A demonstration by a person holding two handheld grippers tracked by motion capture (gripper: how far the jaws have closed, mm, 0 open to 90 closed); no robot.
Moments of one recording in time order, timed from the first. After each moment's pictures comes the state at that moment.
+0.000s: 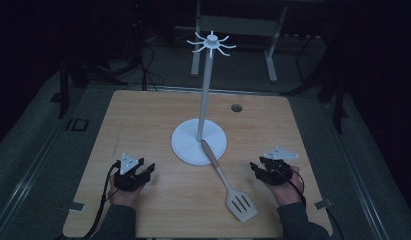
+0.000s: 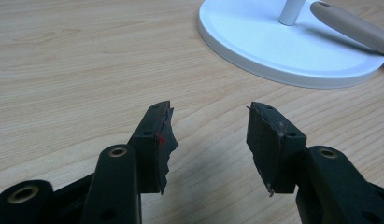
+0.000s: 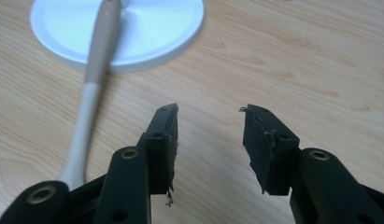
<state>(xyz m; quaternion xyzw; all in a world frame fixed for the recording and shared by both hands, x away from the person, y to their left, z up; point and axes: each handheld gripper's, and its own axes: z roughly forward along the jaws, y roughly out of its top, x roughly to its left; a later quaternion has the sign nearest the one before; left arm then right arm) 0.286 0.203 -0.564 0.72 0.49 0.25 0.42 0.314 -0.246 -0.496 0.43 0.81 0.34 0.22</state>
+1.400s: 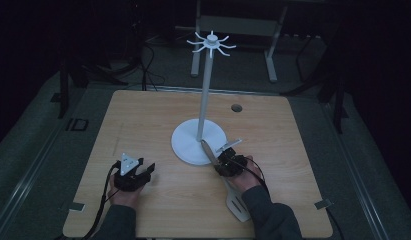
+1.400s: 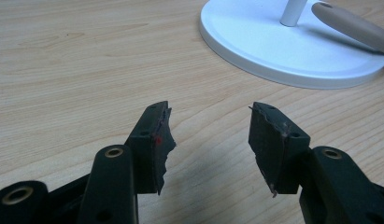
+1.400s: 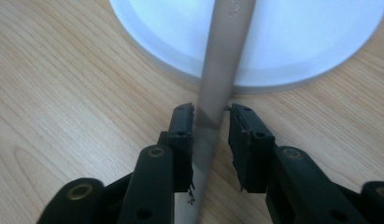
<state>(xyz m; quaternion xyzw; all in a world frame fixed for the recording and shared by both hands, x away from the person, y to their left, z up) 0.286 0.202 -0.564 0.72 0.49 0.26 0.42 0.354 -0.132 -0.524 0.37 0.89 0.25 0.11</state>
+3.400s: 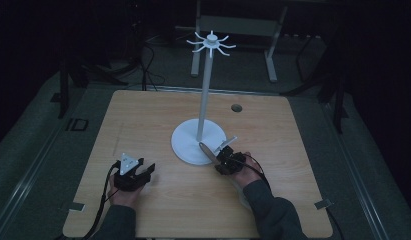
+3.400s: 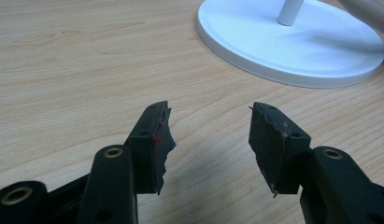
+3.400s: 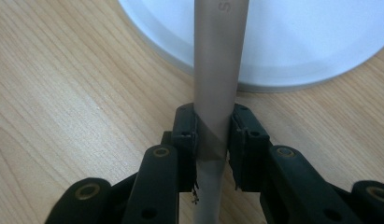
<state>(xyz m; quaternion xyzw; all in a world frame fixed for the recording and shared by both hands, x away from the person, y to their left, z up) 0.286 0.204 -0.564 0.72 0.49 0.25 0.42 0.366 -0.131 -0.526 0.33 0.91 0.22 0.10</state>
